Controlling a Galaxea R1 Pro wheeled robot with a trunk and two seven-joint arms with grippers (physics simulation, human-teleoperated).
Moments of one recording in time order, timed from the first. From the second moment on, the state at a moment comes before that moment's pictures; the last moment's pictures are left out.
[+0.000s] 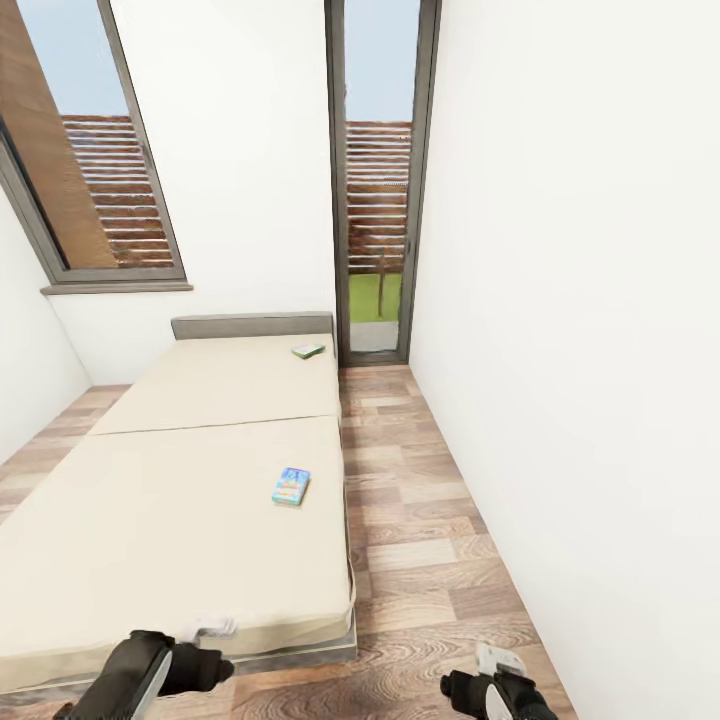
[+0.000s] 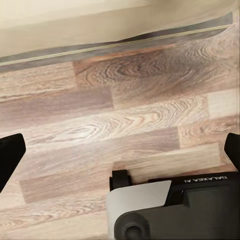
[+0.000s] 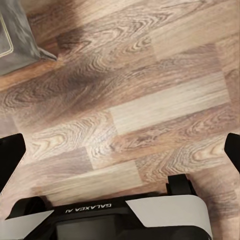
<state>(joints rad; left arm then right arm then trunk) -0.27 0.14 -0.01 -0.97 -0.02 0.80 -0.23 -0.33 0.05 -0.01 -0.61 -0.25 0.44 -0.11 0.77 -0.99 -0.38</state>
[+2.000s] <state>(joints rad) -0.50 0.15 0.11 -1.02 -0.02 0.92 -0.35 -0.52 0.17 0.11 -0.87 -0.24 0.62 -0.43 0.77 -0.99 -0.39</state>
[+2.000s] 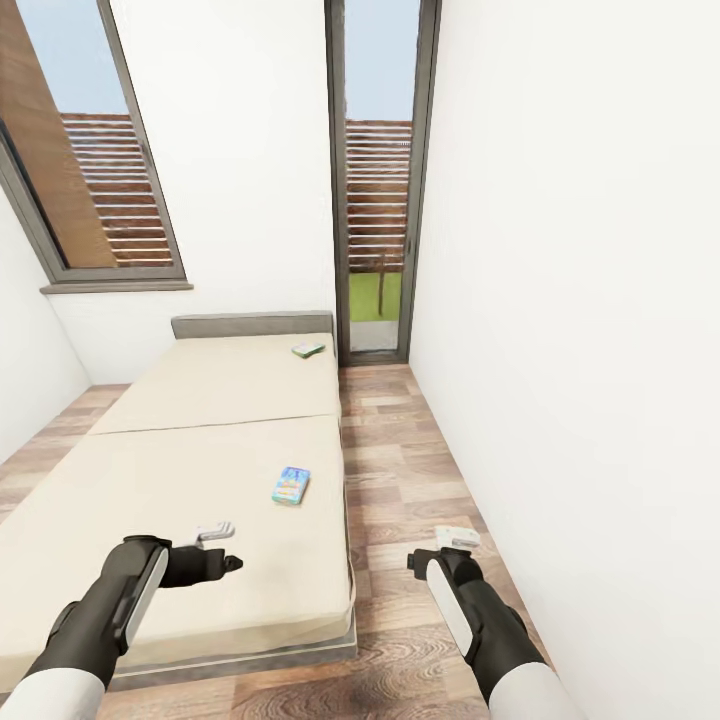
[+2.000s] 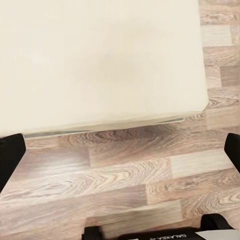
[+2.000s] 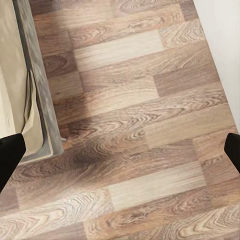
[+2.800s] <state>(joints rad) -0.50 0.15 0.11 -1.02 -0.02 0.91 -0.34 -0.52 0.17 0.11 -0.87 -0.24 0.62 -0.43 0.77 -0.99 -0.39</state>
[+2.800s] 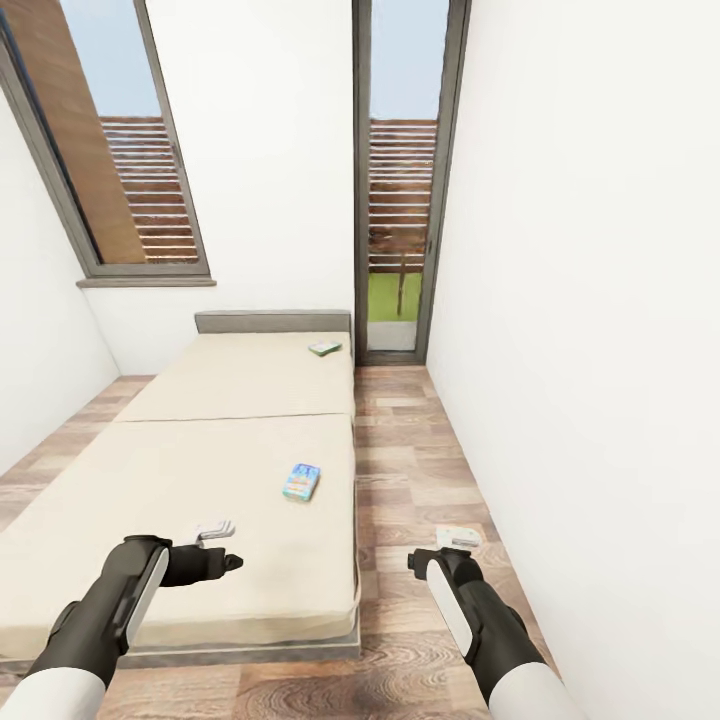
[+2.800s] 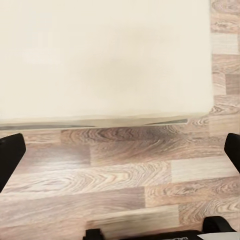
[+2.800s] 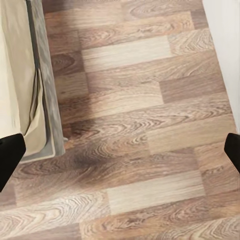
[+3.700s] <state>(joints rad) -0.50 0.15 0.11 -1.02 -0.02 0.85 -0.34 -0.52 0.17 0.11 -0.87 -0.24 0.62 -0.43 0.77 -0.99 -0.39</state>
